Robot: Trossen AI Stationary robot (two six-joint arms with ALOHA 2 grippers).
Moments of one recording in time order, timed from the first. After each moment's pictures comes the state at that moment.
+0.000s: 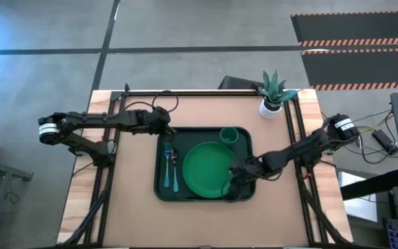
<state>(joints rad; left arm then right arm) 0.30 1.31 0.81 -0.52 -0.29 -0.59 0.33 1.58 0.78 -0.20 0.05 0.89</state>
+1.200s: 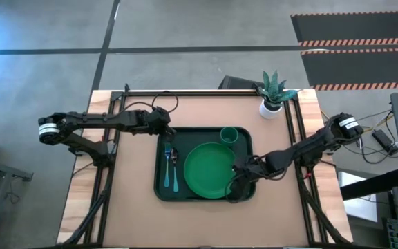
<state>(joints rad) 0.31 1.31 0.80 -0.51 -0.29 -0.59 0.35 1.53 0.78 -0.26 0.12 0.93</state>
